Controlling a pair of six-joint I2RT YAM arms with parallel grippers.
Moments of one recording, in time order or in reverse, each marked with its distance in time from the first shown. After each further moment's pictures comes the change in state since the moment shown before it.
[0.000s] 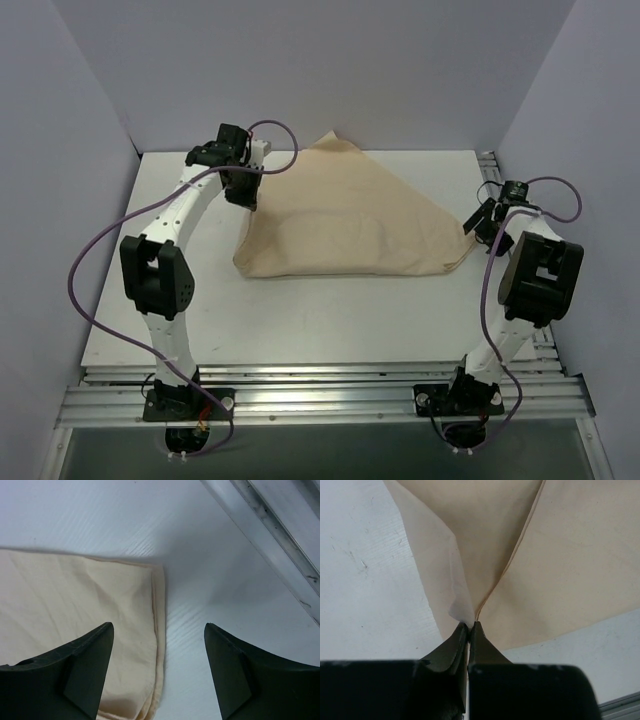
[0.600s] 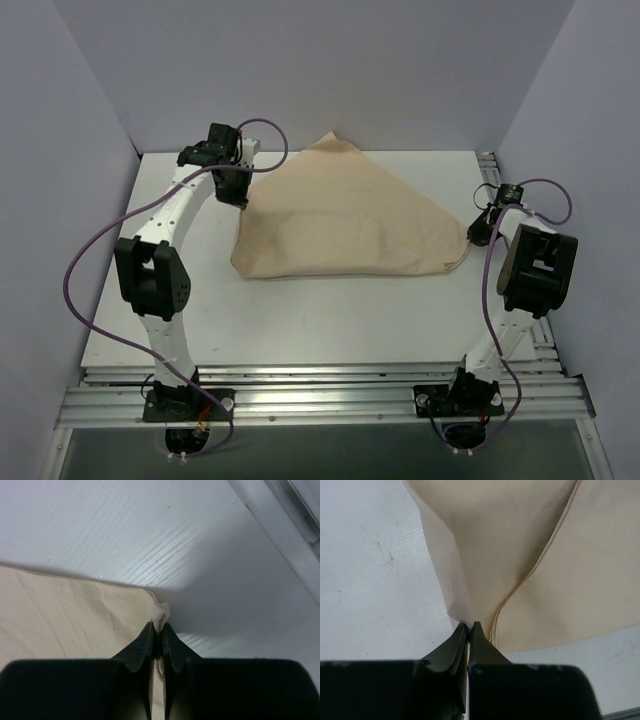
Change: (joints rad) left arm 0.039 -0.018 -0.021 0.004 -0.053 0.000; right arm 0.010 0.151 0.031 0.139 -0.071 -0.009
